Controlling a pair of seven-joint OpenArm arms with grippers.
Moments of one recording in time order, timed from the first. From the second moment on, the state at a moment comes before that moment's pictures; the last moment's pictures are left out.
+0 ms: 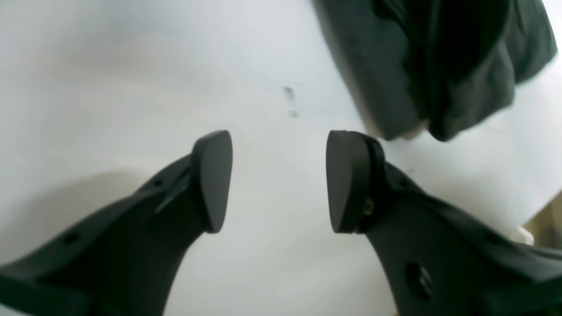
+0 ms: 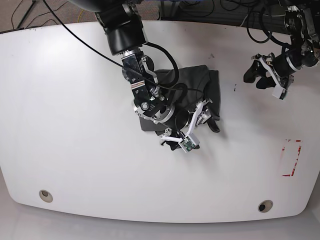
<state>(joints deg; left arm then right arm) 16.5 -22.5 -22.1 94.4 -46.1 -41.6 55.8 11.9 -8.5 -17.9 82.6 8.0 27.2 -30.5</state>
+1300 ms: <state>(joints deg) 17.1 -23.0 -23.1 102.4 -45.9 -41.8 55.9 -0.6 -2.3 -21.6 86.4 8.3 35.0 -36.8</state>
